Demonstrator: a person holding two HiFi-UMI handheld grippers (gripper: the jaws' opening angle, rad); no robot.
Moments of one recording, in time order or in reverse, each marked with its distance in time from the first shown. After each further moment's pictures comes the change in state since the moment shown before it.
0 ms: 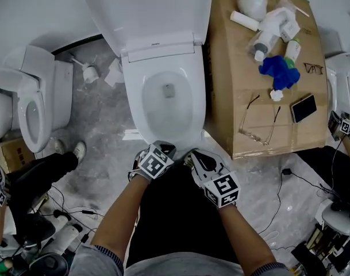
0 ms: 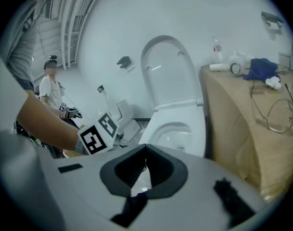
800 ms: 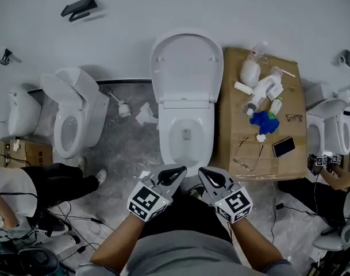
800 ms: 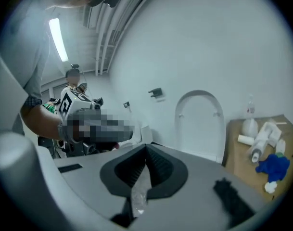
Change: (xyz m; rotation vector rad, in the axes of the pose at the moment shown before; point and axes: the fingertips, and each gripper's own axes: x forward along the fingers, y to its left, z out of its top) left arm -0.368 -0.130 0.179 0.091 -0.746 0.195; right arm -0.120 0.131 0.222 -0.280 -0.200 0.176
